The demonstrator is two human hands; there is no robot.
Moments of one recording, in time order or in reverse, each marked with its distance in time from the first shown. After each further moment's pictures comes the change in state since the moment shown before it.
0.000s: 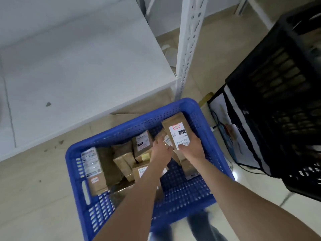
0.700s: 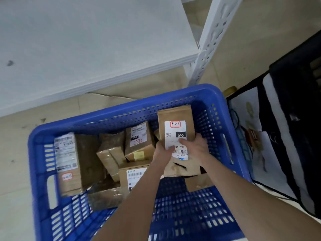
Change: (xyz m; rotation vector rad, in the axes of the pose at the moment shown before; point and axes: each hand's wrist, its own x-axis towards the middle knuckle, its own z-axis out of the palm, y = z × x) left_hand 0.107 -0.064 0.090 -0.705 -0.017 -0.295; right_hand 0.117 0.032 0.044 -0.107 -0.113 0.089
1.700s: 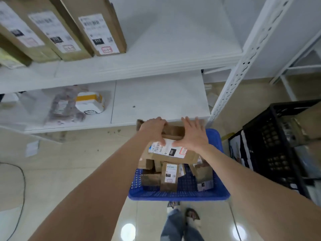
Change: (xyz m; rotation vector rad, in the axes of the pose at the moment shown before) left_hand -0.450 0.209 -0.255 1.201 0.165 0.565; right_hand -0.465 -0.203 -0.106 -0.843 0.085 -0.813
